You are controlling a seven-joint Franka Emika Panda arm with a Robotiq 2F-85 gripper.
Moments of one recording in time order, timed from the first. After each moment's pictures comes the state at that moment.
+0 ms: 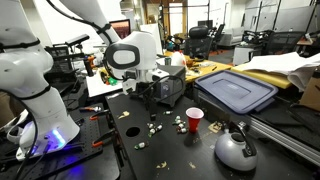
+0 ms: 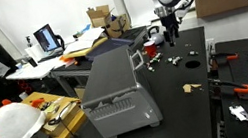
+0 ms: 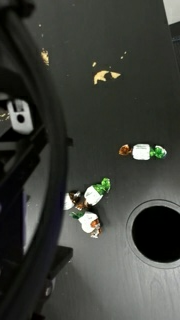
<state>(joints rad) -0.20 0.05 -0.24 -2.64 -0.18 2.66 -0.11</state>
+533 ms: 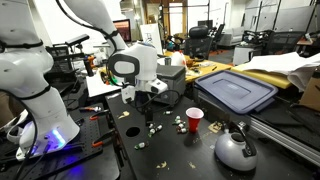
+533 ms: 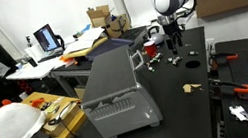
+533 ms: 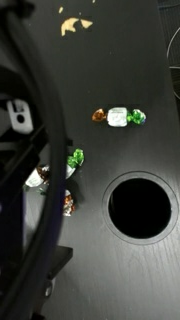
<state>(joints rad) -0.20 0.15 -0.19 -2.64 0.03 2.67 -0.25</state>
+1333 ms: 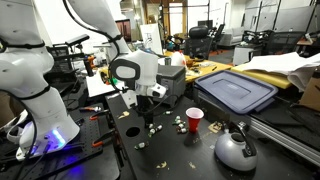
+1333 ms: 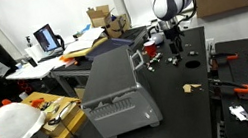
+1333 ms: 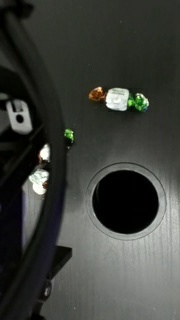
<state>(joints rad) -0.23 0.21 -0.14 -2.62 0.10 2.66 -0.45</state>
